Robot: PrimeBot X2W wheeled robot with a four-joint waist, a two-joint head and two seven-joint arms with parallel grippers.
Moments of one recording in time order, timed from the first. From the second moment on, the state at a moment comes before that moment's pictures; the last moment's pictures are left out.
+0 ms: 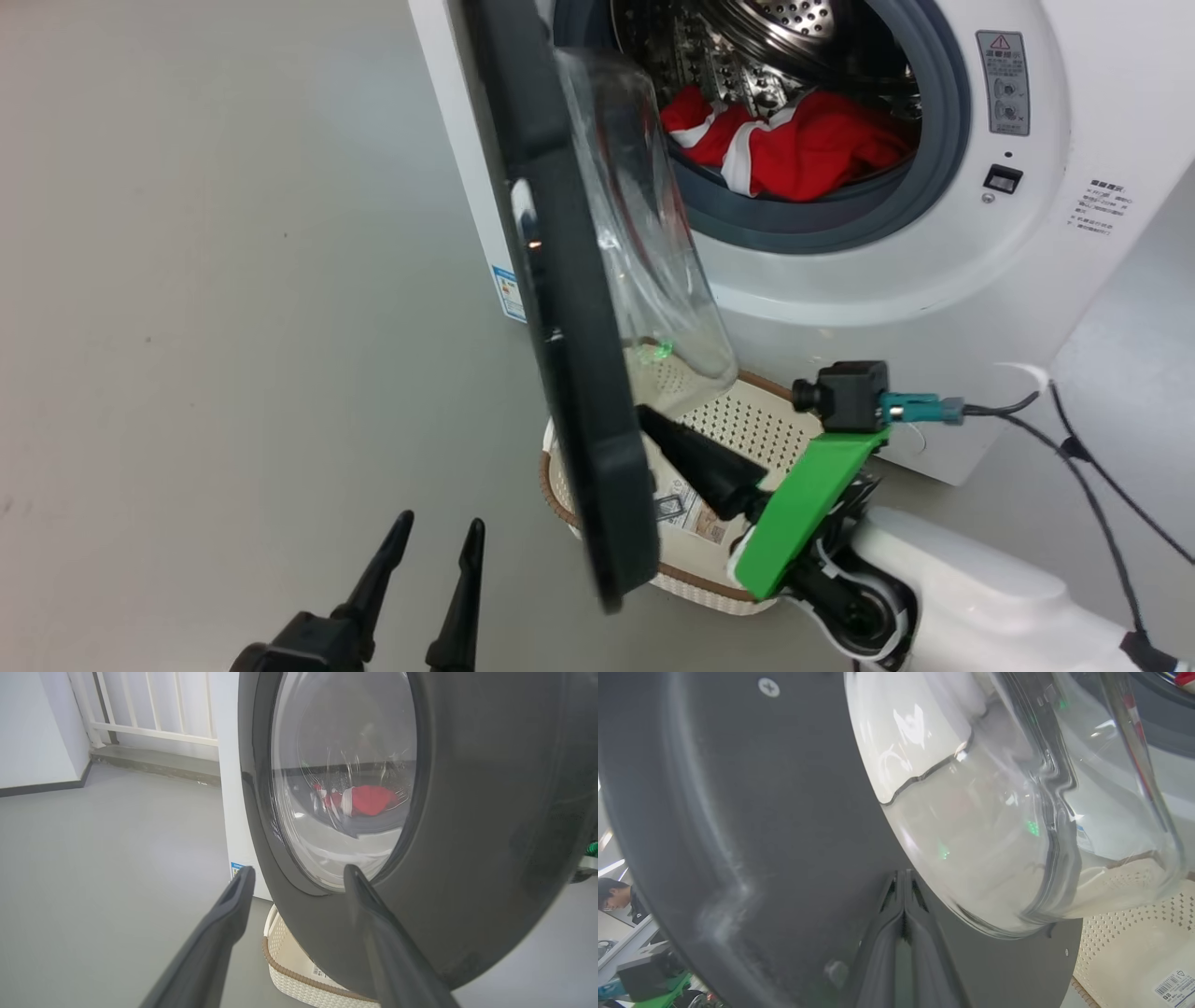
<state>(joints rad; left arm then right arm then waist) -0.04 0.04 -0.22 0.19 -0.26 -0.05 -0.25 -0.68 -0.32 1.08 0.35 1.48 0.12 -0.22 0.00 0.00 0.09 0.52</state>
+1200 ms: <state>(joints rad) 0.01 0.04 -0.14 0.15 -0.25 0.00 -0.25 -0.74 -0.22 1.20 0.37 1.54 0.12 -0.24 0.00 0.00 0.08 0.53</state>
